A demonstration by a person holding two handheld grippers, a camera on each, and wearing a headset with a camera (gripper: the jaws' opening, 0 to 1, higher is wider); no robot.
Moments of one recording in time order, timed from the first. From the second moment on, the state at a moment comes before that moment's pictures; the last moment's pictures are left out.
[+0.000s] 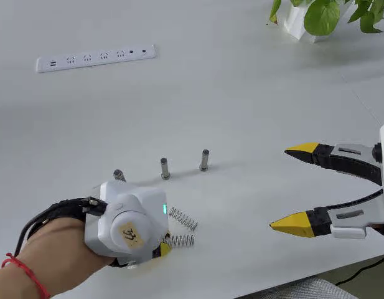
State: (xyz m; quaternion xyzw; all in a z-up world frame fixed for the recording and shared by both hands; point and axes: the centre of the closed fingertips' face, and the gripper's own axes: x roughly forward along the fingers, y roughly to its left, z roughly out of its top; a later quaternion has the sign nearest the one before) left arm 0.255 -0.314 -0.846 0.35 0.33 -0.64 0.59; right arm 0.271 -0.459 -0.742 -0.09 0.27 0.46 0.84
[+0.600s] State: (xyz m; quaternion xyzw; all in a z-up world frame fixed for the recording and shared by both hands) left arm 0.247 -0.312 -0.835 0.28 0.33 -0.64 0.63; right arm 0.270 -0.446 -0.741 -0.09 0.27 0.47 0.83
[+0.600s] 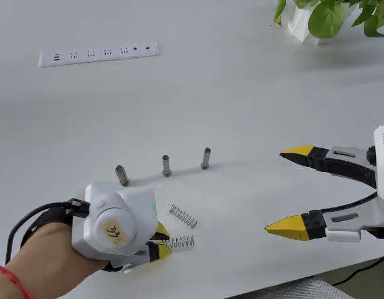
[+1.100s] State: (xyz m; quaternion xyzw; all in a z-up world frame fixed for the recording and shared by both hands) left arm 0.251 -0.317 -0.782 0.18 0.29 -0.64 0.69; right arm 0.267 -0.413 -0.717 -0.09 0.26 0.51 0.81
